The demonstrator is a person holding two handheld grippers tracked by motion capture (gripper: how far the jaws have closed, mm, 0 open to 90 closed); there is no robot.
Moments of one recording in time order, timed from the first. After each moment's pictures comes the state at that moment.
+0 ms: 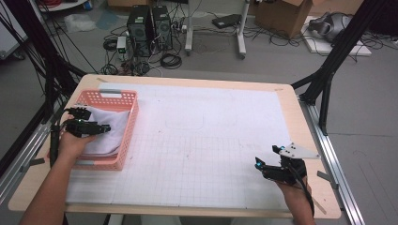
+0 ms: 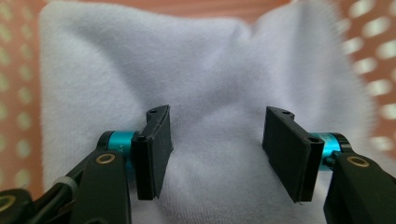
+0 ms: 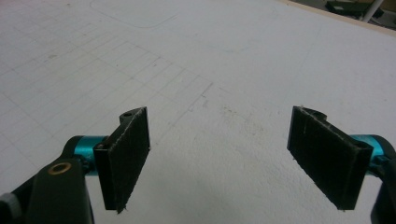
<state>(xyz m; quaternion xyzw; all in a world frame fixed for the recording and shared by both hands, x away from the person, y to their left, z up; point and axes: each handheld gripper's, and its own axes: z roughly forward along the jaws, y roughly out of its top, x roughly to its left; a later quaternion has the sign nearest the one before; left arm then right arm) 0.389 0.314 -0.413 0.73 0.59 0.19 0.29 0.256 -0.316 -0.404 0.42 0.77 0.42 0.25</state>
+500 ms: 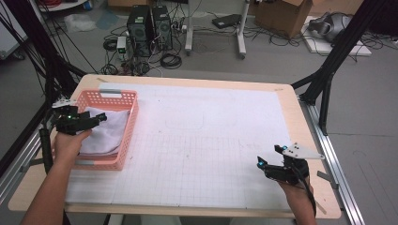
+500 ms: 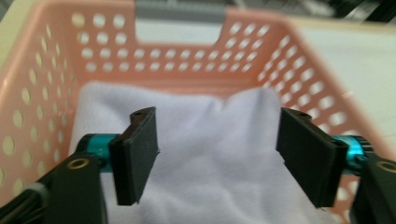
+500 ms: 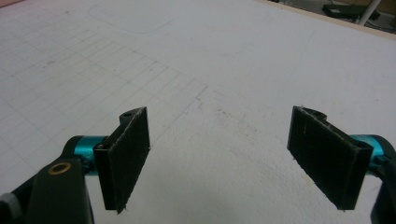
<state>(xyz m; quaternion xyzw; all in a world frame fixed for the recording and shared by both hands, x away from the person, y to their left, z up) 0.362 0.324 -0.381 0.65 0.56 0.24 0.45 0.256 -0.323 -0.403 0.42 0.76 0.42 0.26</state>
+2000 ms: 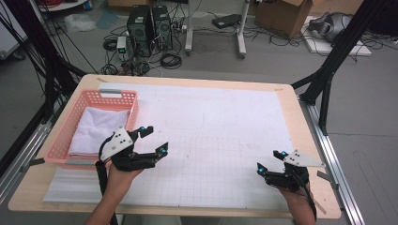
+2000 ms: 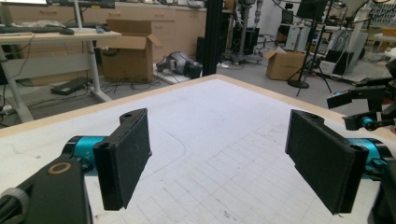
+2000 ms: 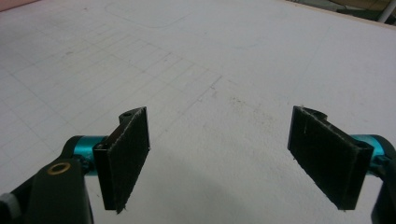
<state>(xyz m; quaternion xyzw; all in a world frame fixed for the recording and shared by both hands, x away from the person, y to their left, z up) 0.266 0.148 -0.375 0.69 0.29 0.22 0.63 0.244 -0.328 -0.419 0.41 0.76 0.44 0.24</state>
